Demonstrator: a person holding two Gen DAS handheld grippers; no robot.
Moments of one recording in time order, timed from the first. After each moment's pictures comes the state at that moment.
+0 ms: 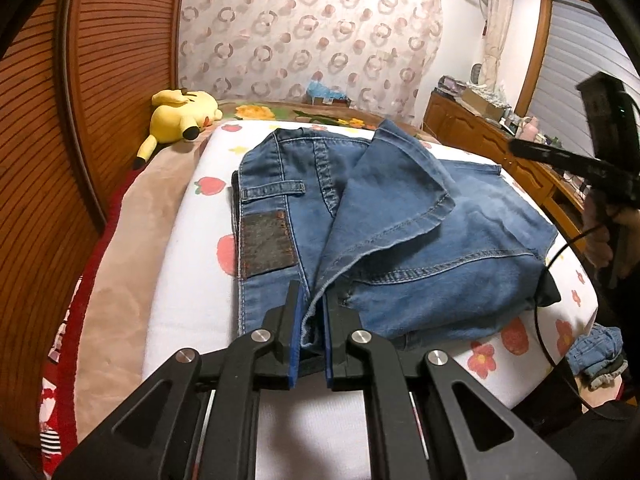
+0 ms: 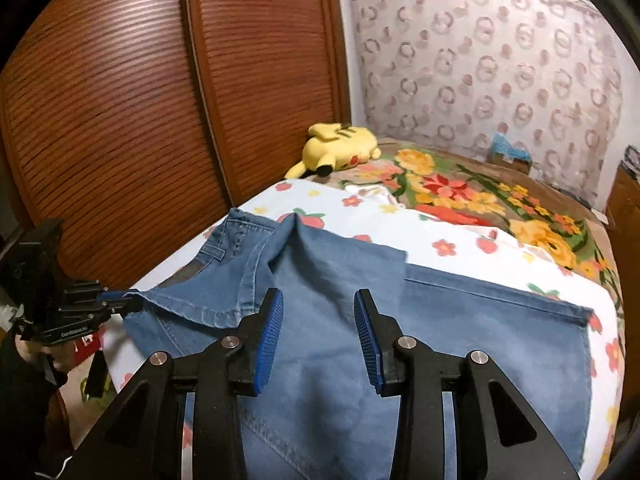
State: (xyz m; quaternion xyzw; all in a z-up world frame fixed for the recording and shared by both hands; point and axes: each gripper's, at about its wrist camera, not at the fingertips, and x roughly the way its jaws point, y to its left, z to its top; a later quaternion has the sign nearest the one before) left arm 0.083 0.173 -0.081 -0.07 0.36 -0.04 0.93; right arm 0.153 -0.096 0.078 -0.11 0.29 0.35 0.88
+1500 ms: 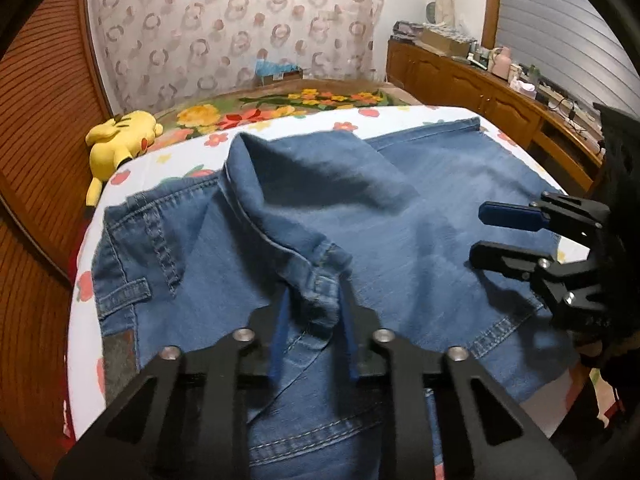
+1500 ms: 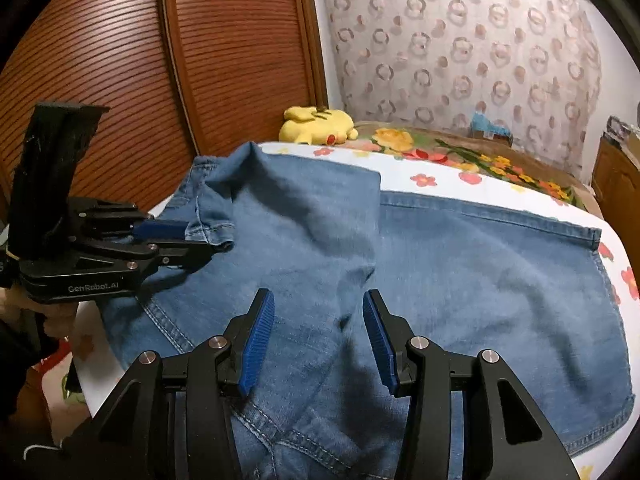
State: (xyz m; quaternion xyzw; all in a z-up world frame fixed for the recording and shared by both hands) left arm 0.185 0.071 -0.074 0.04 0.41 -0.09 0.91; right arm 0.155 -0.141 0.018 -0.09 0.31 0.32 0.89
